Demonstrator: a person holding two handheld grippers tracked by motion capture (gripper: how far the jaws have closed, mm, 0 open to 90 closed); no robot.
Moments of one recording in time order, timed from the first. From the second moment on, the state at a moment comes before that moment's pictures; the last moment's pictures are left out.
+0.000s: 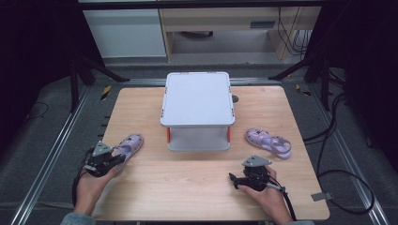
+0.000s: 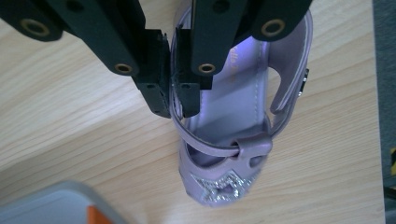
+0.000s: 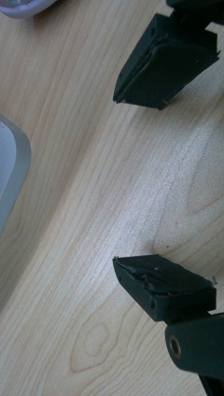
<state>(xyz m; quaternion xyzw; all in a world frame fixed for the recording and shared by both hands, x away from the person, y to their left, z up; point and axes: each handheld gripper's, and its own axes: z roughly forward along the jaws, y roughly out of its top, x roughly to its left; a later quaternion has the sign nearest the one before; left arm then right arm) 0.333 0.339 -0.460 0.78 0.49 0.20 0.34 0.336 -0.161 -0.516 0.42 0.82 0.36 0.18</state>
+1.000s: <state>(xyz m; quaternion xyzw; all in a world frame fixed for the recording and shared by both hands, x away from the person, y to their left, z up) 0.280 0.172 -0.462 0.84 0.37 0.16 0.37 0.336 -0.161 -0.516 0.41 0.82 0.36 0.18</state>
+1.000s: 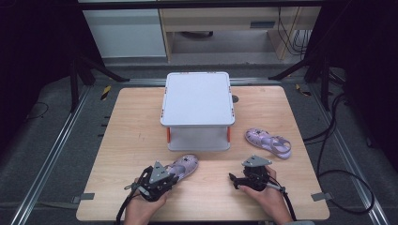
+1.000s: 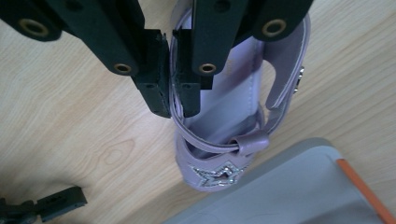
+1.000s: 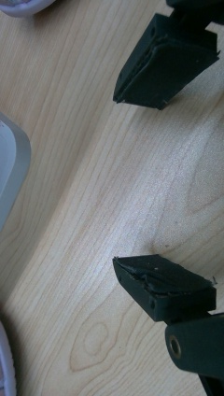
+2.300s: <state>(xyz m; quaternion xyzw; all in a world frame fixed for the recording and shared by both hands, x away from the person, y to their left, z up) 0.305 0.212 -0.468 0.84 0.36 0.15 0.37 0.336 -0.161 -0.516 0.41 0.82 0.36 0.18</state>
